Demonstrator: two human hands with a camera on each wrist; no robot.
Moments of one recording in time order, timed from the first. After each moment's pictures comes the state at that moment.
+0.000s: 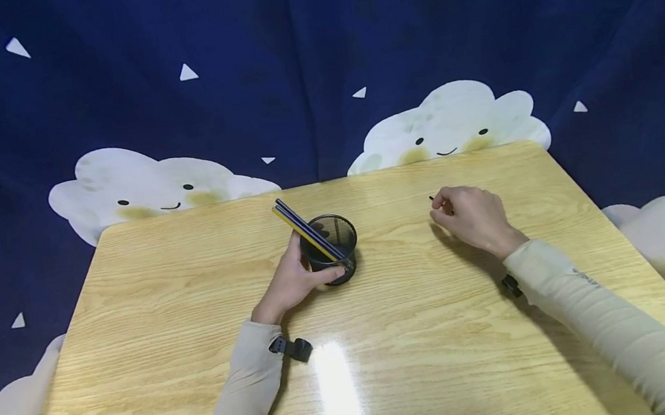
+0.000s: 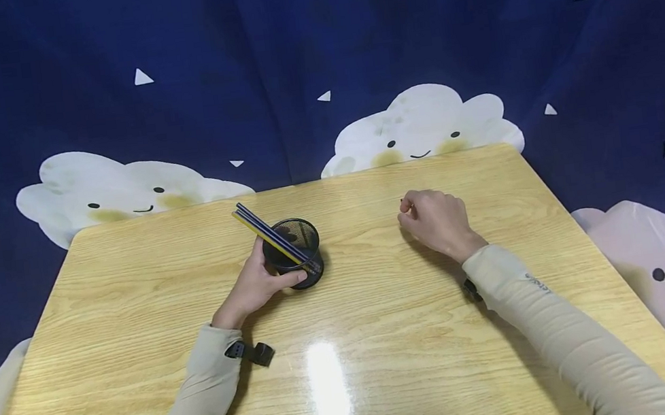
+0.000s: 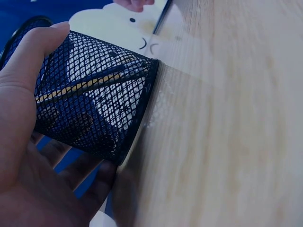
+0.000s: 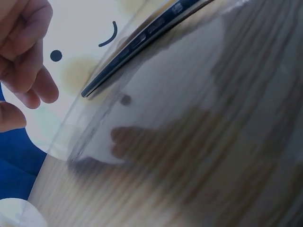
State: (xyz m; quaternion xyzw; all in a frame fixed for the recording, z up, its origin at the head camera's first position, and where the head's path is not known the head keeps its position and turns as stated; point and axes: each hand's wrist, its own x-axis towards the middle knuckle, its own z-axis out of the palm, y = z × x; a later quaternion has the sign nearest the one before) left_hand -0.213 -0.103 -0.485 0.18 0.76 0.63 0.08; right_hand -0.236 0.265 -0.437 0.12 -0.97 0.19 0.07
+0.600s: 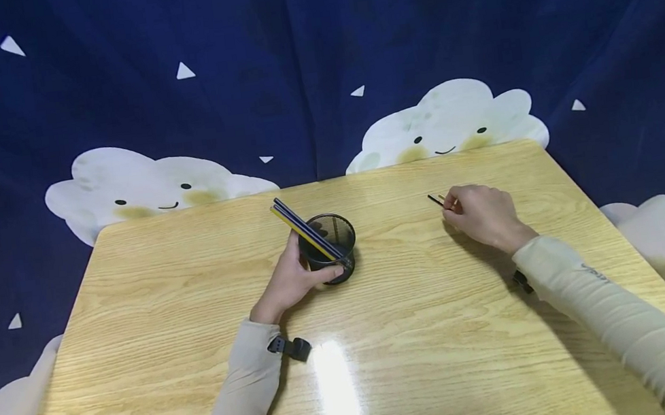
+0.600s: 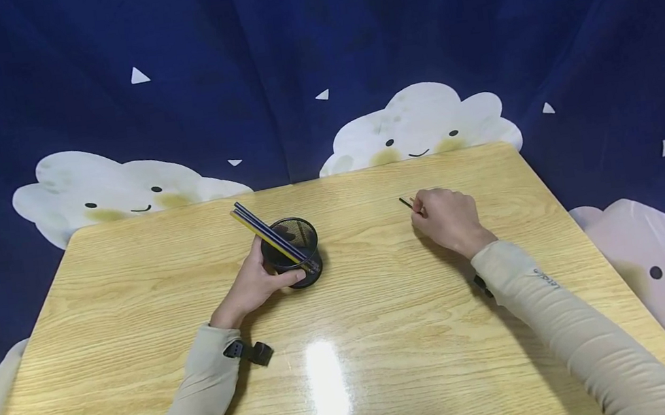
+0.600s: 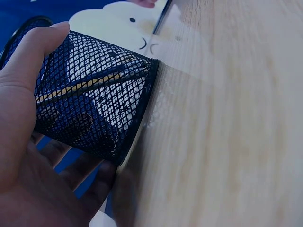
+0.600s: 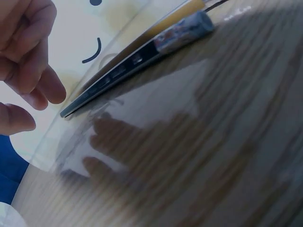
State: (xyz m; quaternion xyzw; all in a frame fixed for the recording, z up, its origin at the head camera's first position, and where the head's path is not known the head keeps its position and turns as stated) left_hand -0.215 -0.103 -0.487 0.18 0.75 0.63 0.08; right_hand -0.238 0.285 -0.436 0.10 -0.98 0.15 0.03
